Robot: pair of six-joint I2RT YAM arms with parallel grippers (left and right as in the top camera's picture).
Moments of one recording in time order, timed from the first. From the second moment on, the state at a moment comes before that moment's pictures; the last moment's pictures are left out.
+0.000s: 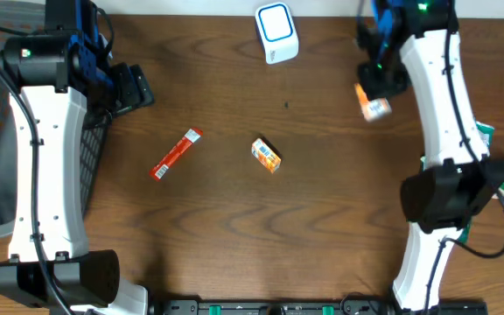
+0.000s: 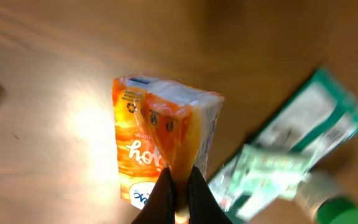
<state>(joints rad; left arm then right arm) 0.04 1.70 1.95 -1.50 0.04 -0.35 0.13 2.17 2.30 -1.63 0.11 -0.13</state>
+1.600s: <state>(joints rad) 0.04 1.70 1.95 -1.50 0.04 -0.35 -0.38 2.17 1.82 -1.39 -0.14 0.04</state>
